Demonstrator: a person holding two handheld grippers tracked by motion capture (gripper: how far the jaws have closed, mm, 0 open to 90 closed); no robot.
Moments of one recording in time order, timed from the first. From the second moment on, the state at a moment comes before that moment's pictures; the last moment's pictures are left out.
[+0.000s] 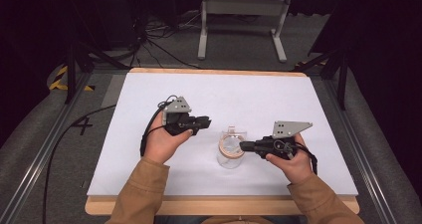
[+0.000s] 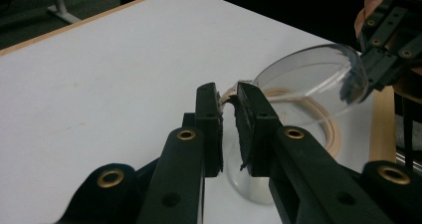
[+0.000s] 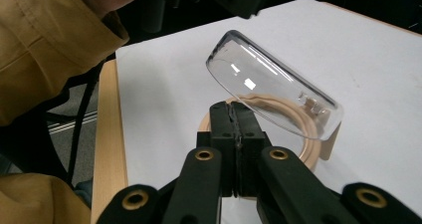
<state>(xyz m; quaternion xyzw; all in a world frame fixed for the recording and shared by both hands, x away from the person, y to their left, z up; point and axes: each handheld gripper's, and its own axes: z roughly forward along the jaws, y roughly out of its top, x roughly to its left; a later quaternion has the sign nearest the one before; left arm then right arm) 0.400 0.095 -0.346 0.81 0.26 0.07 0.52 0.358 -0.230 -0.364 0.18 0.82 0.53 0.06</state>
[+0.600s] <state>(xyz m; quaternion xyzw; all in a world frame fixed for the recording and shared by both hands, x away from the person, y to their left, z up) 0.379 0.138 -0.347 0.80 0.30 0.08 0.50 0.381 -0.234 -0.356 0.18 0.82 0.55 0.06</state>
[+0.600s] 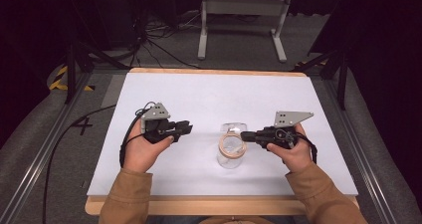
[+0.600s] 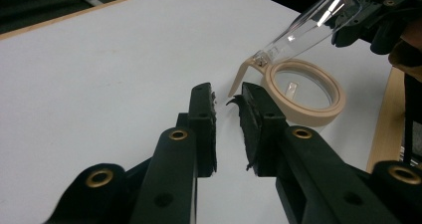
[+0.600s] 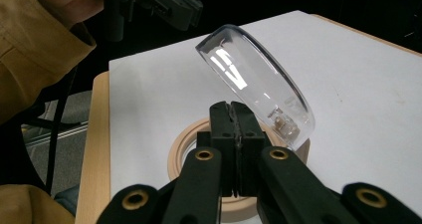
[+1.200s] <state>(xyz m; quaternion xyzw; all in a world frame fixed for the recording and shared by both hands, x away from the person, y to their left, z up) 0.373 0.151 -0.350 0.80 0.32 0.08 0.50 0.401 -0.246 -0.361 0.21 0.81 0.54 0.07</state>
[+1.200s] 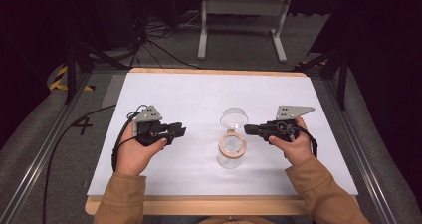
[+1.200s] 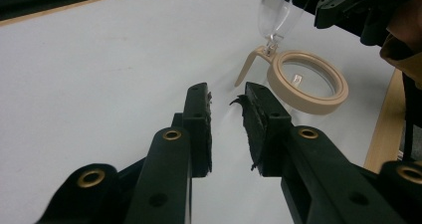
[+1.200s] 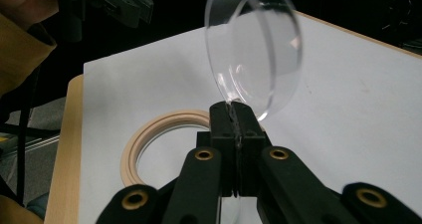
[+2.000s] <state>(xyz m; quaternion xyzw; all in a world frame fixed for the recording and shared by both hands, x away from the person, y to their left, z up) 0.377 0.156 -0.348 0.80 0.32 0.07 0.51 0.397 -0.294 -0.336 0.24 0.80 0.54 0.09</state>
